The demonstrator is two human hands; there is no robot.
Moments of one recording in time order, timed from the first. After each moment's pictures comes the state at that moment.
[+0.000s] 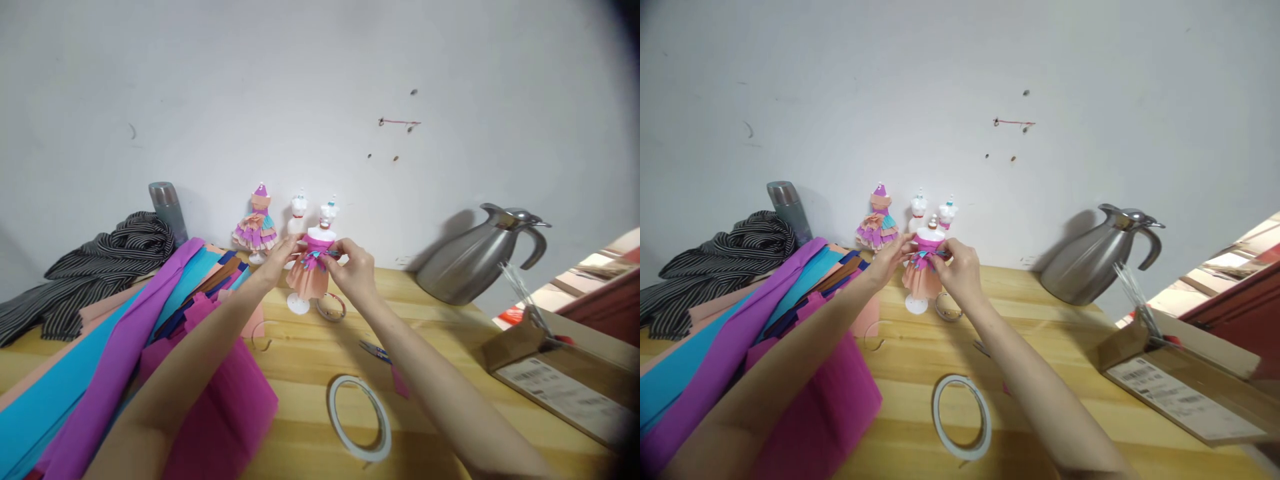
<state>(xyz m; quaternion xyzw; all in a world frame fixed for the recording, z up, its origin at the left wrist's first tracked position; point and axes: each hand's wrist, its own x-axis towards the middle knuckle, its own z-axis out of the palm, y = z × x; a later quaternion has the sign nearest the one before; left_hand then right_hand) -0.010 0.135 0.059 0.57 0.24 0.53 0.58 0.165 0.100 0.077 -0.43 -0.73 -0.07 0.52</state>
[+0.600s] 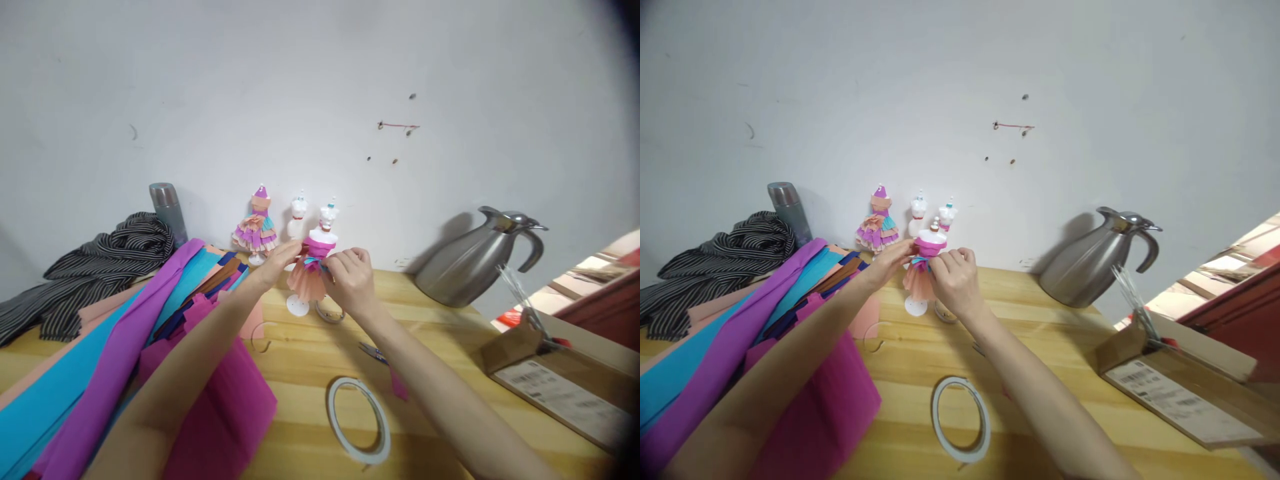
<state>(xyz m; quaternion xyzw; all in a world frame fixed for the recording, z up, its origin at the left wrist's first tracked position) -0.013 0.135 0.061 0.63 0.19 0.49 0.58 0.165 0.090 0.074 -0.33 -0.77 -0.38 0.39</state>
